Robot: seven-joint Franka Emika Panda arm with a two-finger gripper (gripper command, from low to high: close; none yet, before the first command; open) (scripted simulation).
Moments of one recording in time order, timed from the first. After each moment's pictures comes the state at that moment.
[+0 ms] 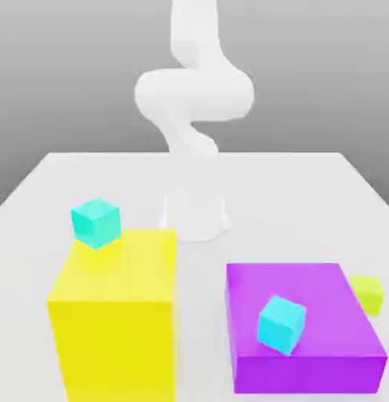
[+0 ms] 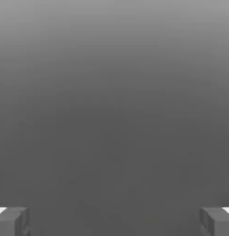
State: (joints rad) arm 0.05 -0.71 0.03 -2.33 0.00 2.35 0.75
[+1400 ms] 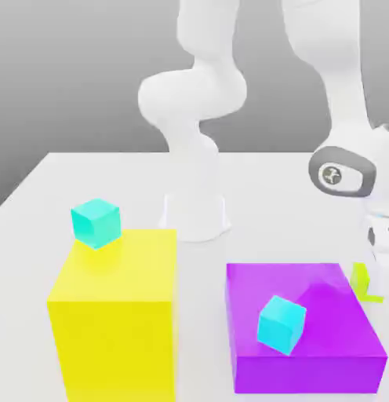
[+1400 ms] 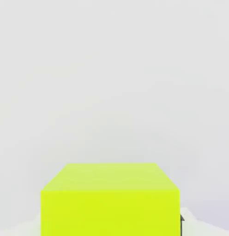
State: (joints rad) arm 0.53 0.17 0.27 -2.61 -0.14 2.78 0.34
